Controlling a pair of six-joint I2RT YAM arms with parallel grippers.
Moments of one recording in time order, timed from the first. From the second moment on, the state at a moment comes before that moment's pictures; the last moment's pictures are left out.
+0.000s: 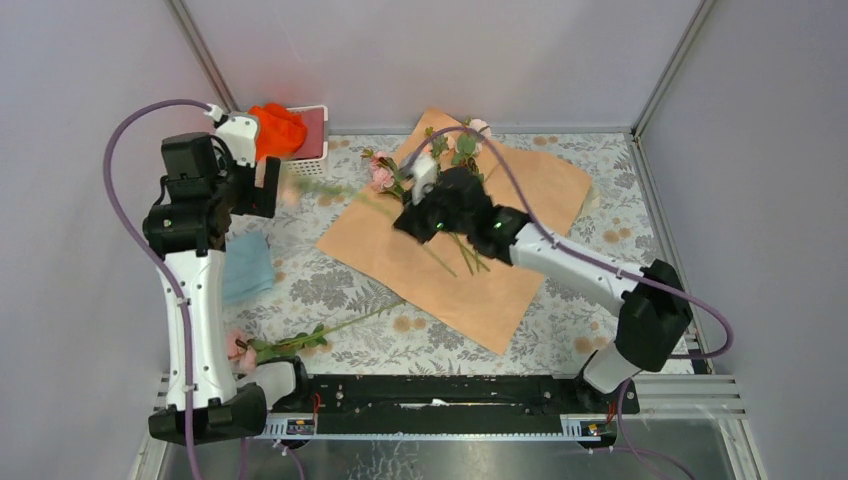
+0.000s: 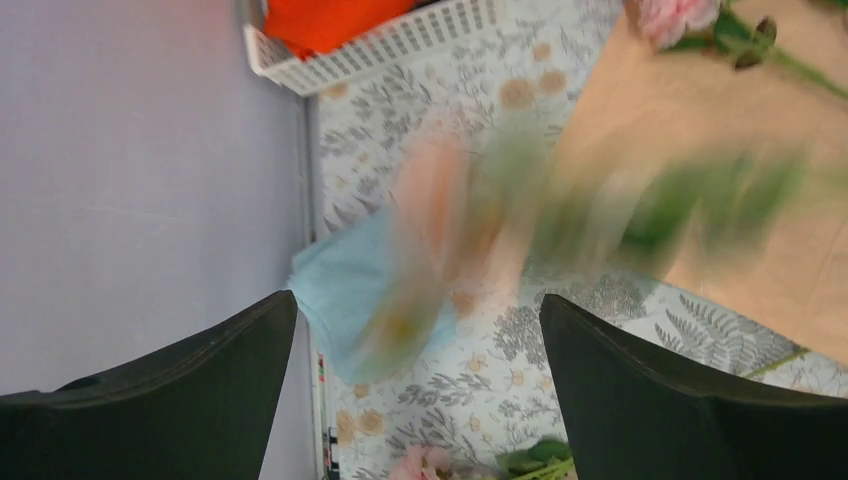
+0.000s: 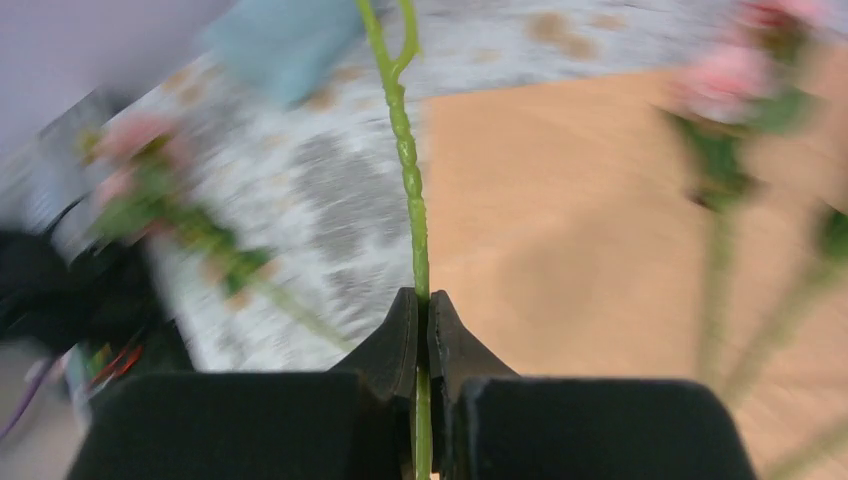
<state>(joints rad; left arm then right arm) 0.17 1.14 1.53 -1.01 0.07 0.34 0.94 1.60 1.33 -0.16 -0.22 0.09</state>
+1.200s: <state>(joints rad) 0.17 1.14 1.39 -1.00 0.04 0.31 0.96 1.82 1.33 -0.06 -0.44 -0.16</state>
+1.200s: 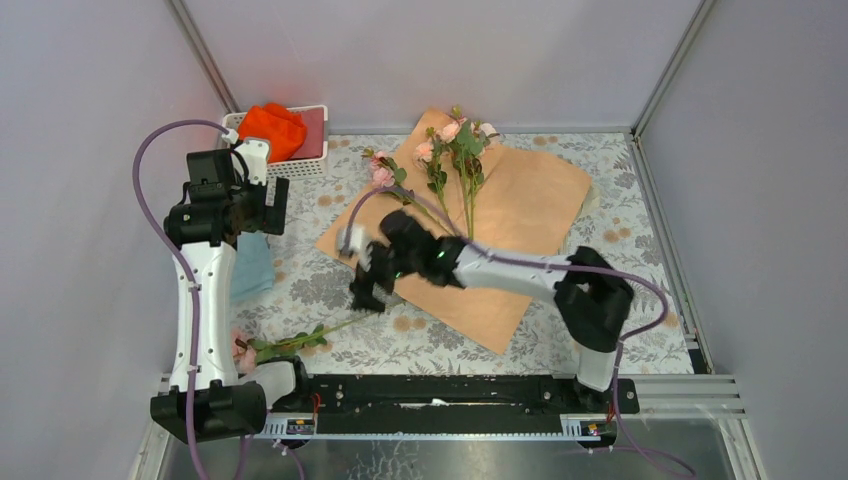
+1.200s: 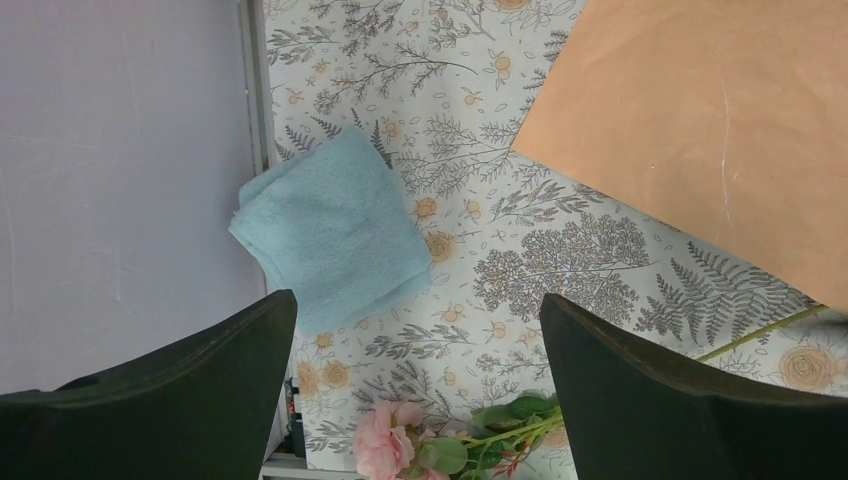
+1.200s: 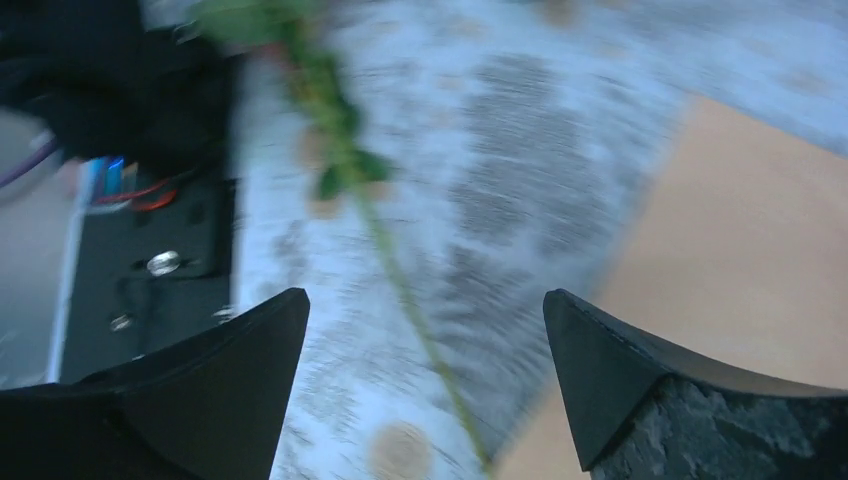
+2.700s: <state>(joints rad) 0.17 1.16 1.56 -0.96 -0.02 0.31 0.96 1.60 1.20 -0.21 -0.37 0.21</state>
